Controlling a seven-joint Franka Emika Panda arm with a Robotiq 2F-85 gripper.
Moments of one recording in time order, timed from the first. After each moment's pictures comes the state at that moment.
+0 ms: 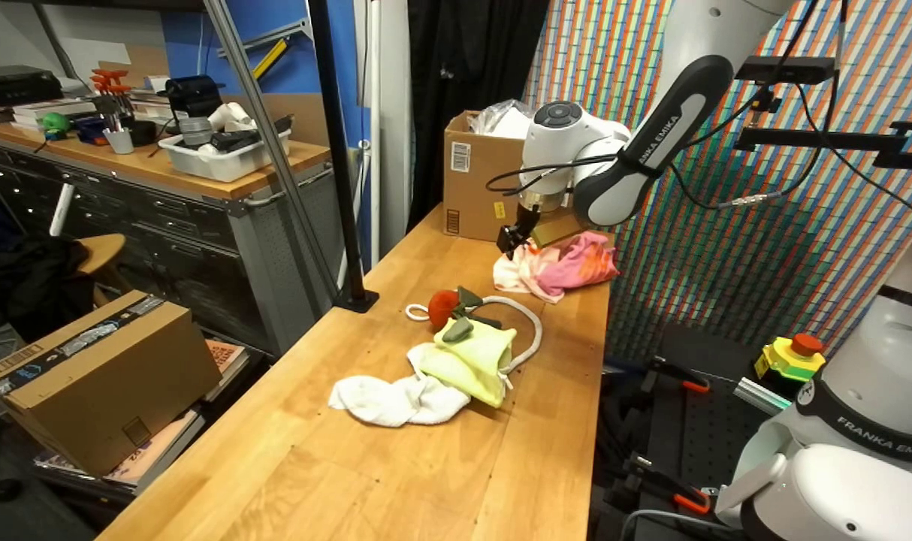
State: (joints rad) arm -0.25 0.31 -0.12 -2.31 -0.84 2.83 0.99
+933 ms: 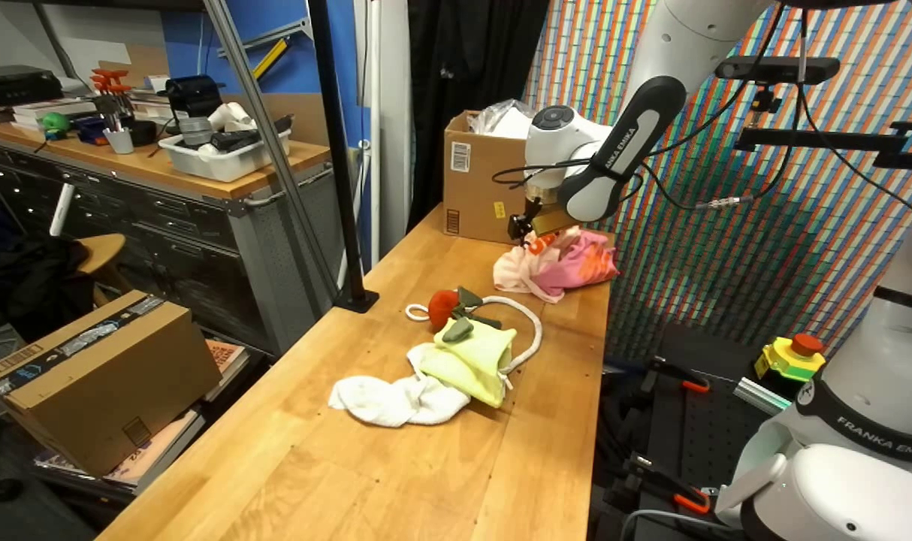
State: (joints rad) arm -0.10 0.46 -0.38 -2.17 -0.66 2.84 0.91
